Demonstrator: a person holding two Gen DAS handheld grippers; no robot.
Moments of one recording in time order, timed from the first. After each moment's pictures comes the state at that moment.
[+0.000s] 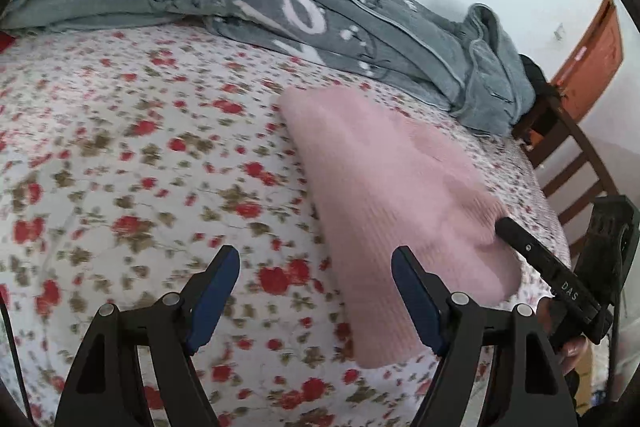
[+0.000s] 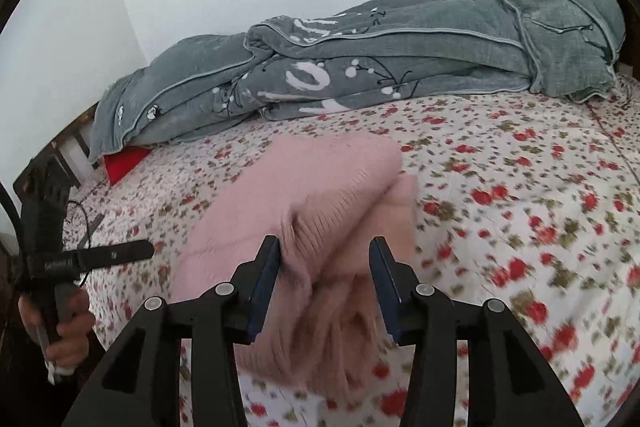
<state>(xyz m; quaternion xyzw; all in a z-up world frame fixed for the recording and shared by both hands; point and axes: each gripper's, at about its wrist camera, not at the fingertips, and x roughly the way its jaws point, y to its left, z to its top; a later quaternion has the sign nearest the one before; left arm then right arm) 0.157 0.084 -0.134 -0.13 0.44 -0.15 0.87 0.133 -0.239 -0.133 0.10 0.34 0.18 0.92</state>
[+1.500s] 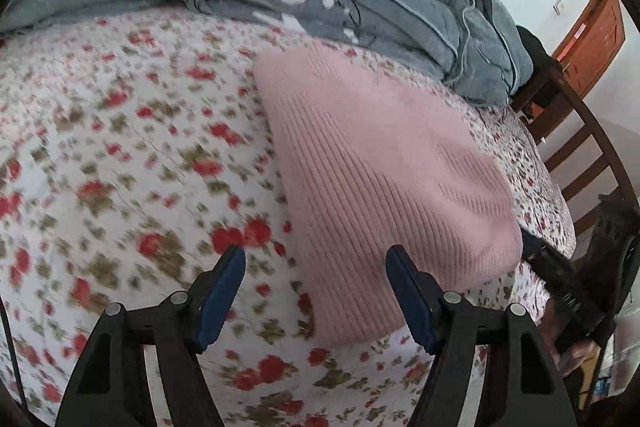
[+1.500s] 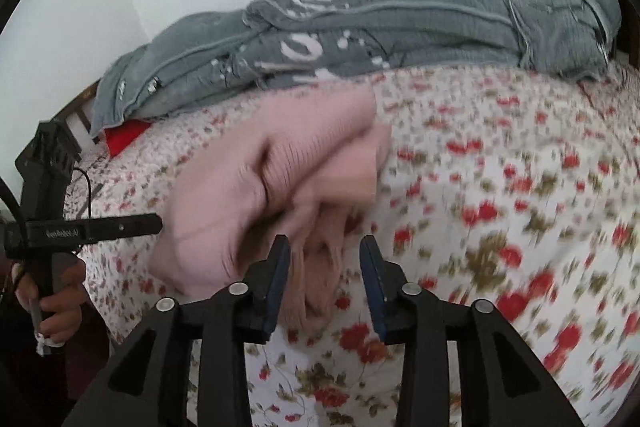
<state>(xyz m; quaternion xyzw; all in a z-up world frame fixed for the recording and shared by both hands) 0.144 0.047 -0.147 -0.11 0.47 -0.16 0.86 0.102 -0.270 -0.148 0.08 0.37 0.18 0.91</state>
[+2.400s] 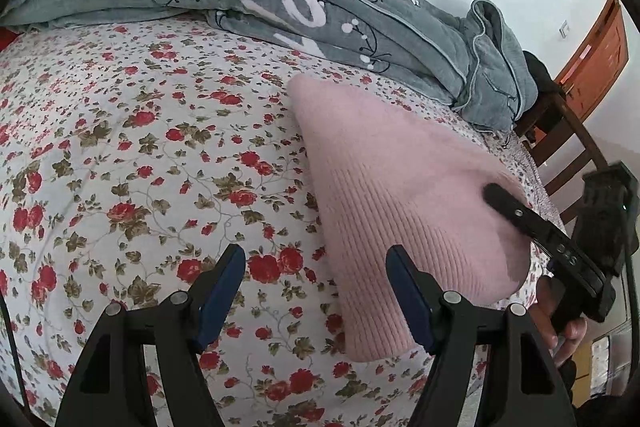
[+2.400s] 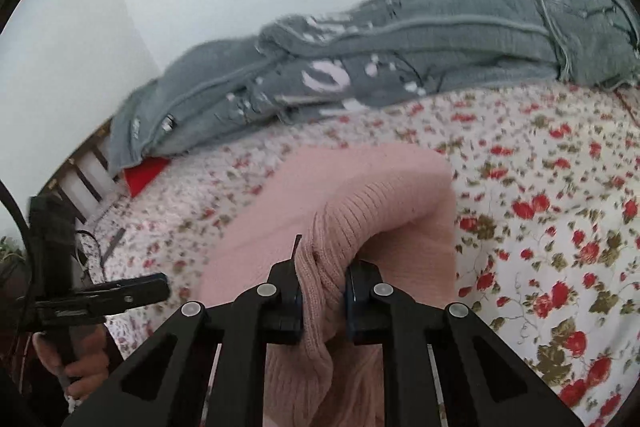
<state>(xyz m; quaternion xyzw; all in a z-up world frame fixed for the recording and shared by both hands) 0.154 0.074 -0.134 -0.14 0.45 -0.15 0.87 0.158 -0.235 -0.129 0.14 0.34 0.22 0.91</state>
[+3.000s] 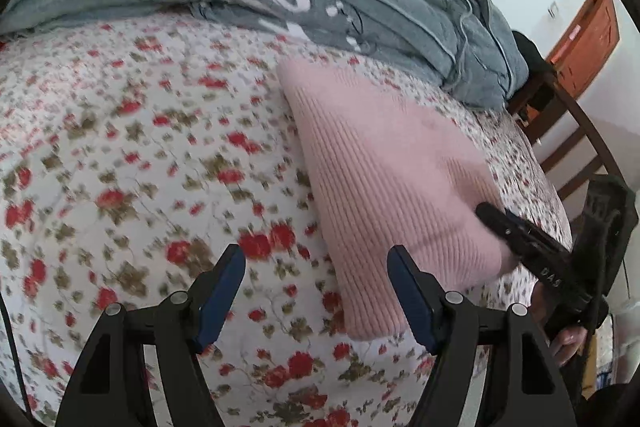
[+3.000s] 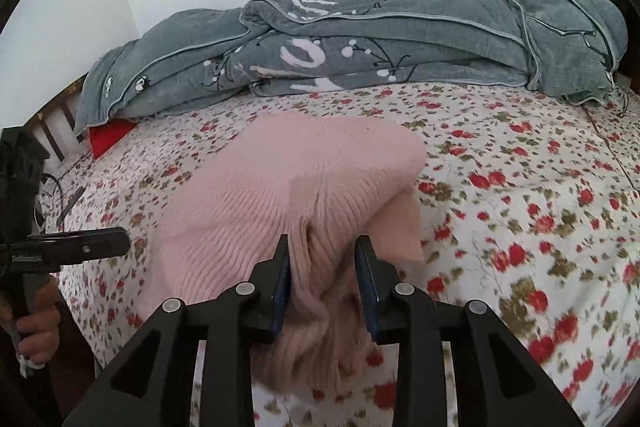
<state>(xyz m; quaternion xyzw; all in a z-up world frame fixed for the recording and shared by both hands) 0.144 0.062 -0.151 -0.11 0.47 -0.18 0.86 0.121 -0.231 -0.149 0.06 0.36 0.16 0.92</state>
